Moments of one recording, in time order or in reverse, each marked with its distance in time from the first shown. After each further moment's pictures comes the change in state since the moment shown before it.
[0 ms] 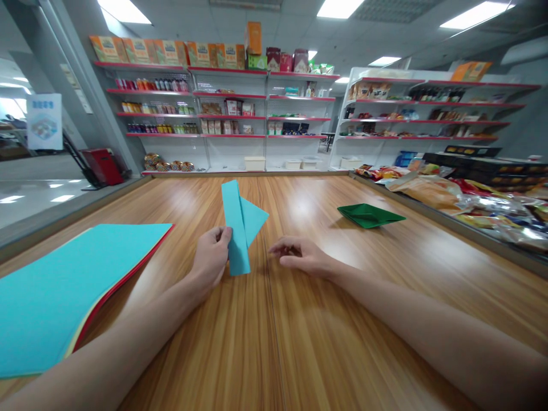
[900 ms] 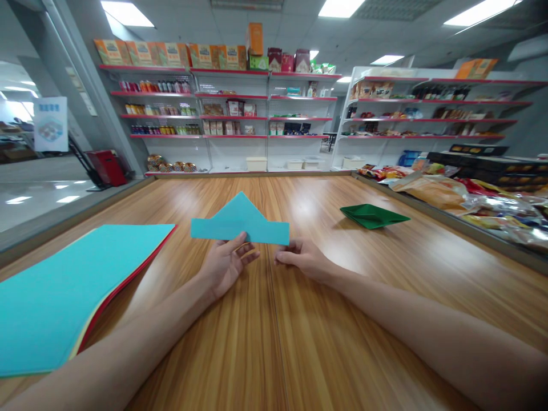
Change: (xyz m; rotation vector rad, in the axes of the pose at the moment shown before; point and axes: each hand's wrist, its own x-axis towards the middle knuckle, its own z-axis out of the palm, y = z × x) left_hand -0.017 0.006 0.013 -0.604 -0.205 -0.273; right_hand 0.004 -0.012 0.017 0.183 0.127 0.109
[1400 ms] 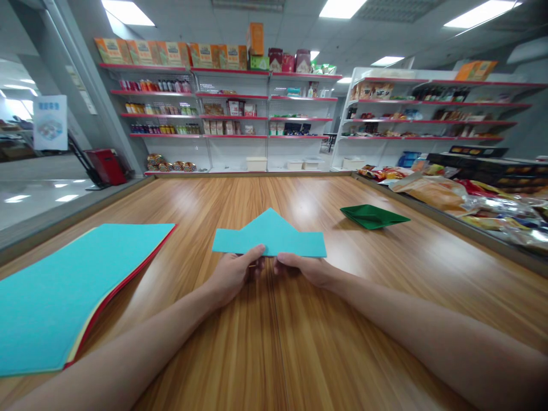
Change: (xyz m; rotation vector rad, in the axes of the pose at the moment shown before) left_hand -0.012 -0.011 0.008 0.401 -0.077 -0.057; right_hand -0.006 0.000 0.005 0.108 -0.049 -0.038
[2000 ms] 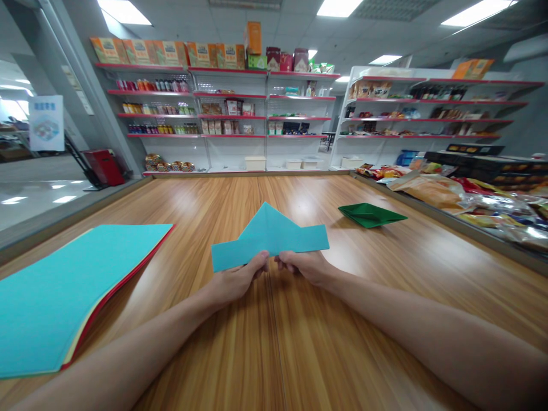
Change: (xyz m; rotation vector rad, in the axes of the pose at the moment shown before) left_hand -0.012 0.008 0.009 0.580 -0.056 0.218; right_hand 0.001 0.000 0.005 -0.033 0.246 0.084
